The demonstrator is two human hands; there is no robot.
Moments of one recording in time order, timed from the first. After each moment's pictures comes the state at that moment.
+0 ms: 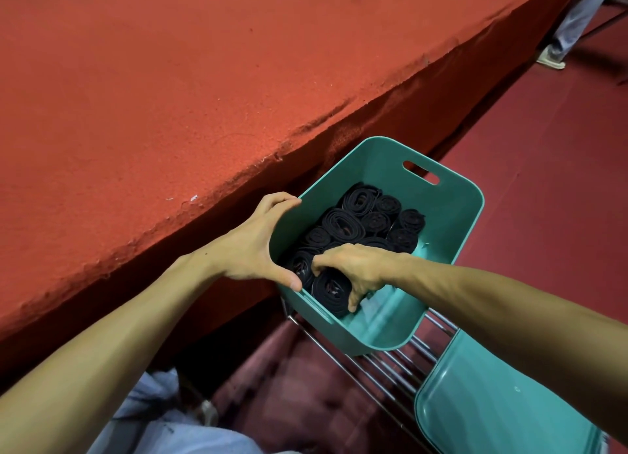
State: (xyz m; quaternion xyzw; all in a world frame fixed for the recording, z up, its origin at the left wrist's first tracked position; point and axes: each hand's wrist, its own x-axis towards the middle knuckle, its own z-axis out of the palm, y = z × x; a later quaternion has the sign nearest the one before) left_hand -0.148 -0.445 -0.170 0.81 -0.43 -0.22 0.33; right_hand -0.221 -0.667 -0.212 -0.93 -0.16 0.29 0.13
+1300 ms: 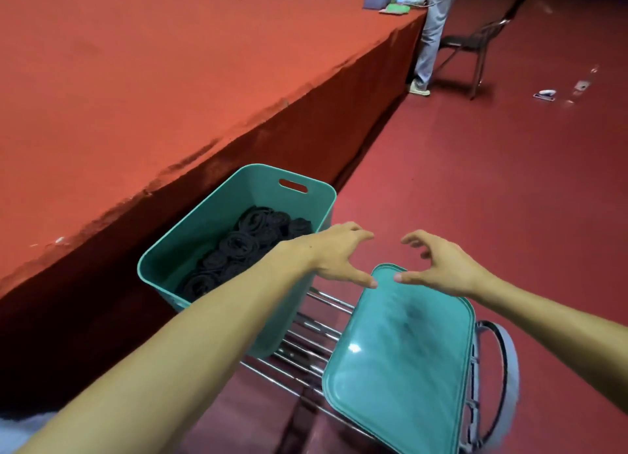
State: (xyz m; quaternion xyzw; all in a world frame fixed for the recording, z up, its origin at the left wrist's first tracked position) left_hand -0.306 -0.679 -0.120 0.75 -0.62 -0.22 0.07; right_hand -0.478 -0.827 -0.137 -0.91 0.29 0.00 0.29
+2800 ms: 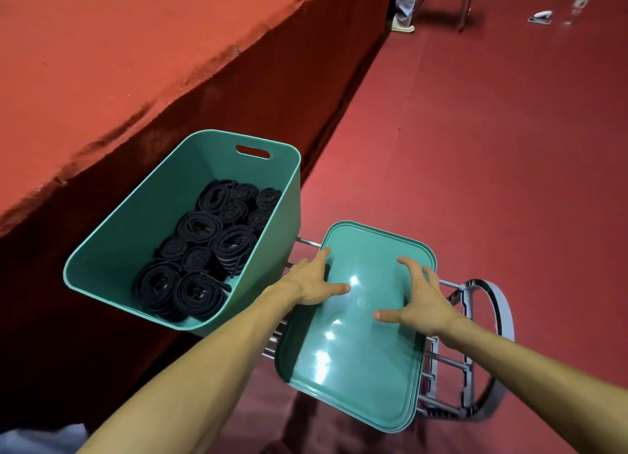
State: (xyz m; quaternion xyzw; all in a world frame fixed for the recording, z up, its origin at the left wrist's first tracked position) left_hand -0.322 -0.689 -0.261 0.82 -0.39 -0.40 0.11; right_hand -0.524 -0.805 -0.260 -0.78 0.43 0.06 0.44
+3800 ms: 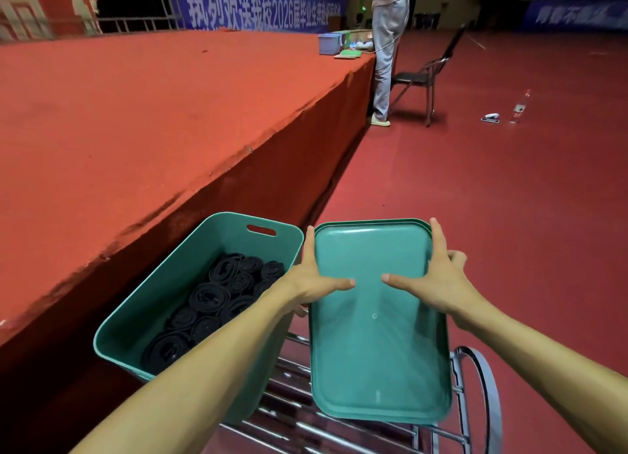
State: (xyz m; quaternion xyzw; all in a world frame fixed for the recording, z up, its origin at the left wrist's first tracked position) left_hand -0.302 -0.708 -0.132 0.81 -0.33 -0.37 0.32; right_hand -0.496 -0.831 -0.109 -0.79 0.46 -0.16 0.38
